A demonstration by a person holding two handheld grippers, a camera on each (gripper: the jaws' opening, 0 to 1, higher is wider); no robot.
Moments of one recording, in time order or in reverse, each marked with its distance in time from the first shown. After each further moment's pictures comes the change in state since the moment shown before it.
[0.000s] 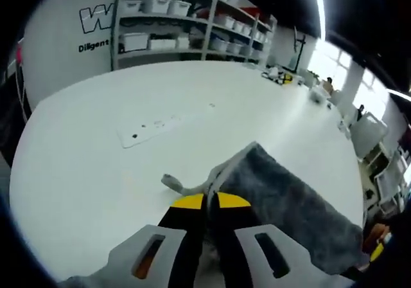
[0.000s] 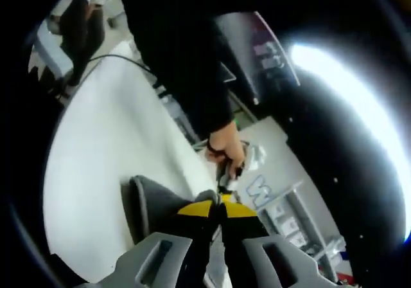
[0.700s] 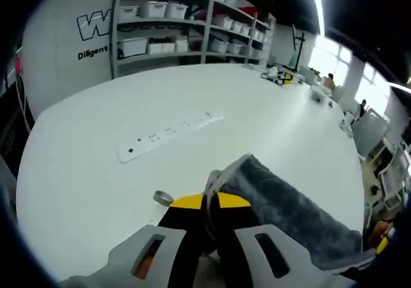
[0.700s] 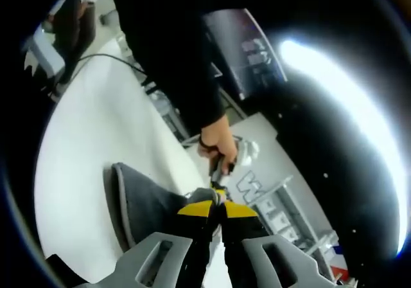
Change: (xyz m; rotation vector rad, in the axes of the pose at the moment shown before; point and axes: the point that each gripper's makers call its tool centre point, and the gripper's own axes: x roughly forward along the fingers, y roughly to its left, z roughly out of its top) left arm -0.001 -0.029 0.020 0.052 -0.008 0.028; right arm -0.012 -0.031 -0.014 0.012 0.024 -0.073
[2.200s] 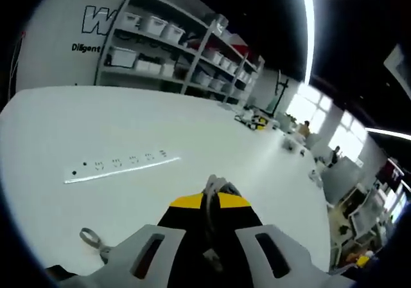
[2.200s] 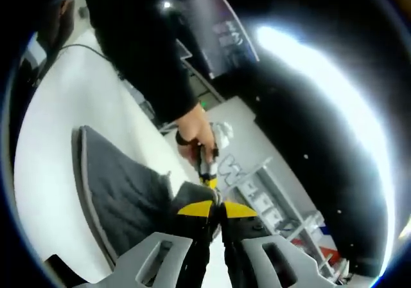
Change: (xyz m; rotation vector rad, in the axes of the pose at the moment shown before) left arm 0.028 -0.077 0.056 -0.203 -0.230 -0.226; right arm -0.026 -0.060 -0.051 0.046 0.100 -0.143
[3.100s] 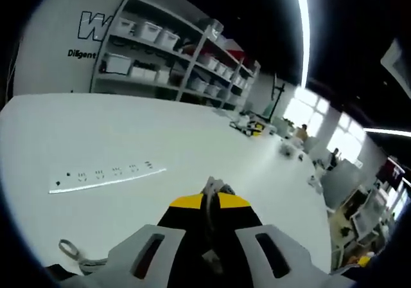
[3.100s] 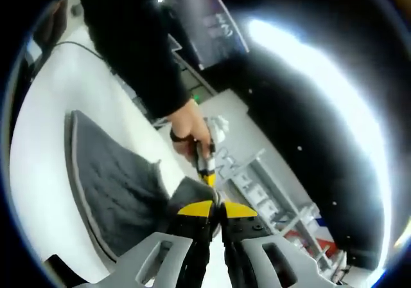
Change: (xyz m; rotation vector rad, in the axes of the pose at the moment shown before) left arm 0.039 -0.013 0.023 0.017 -0.040 -0.014; right arm -0.008 -0.024 -0.040 0.026 0.046 -0.042
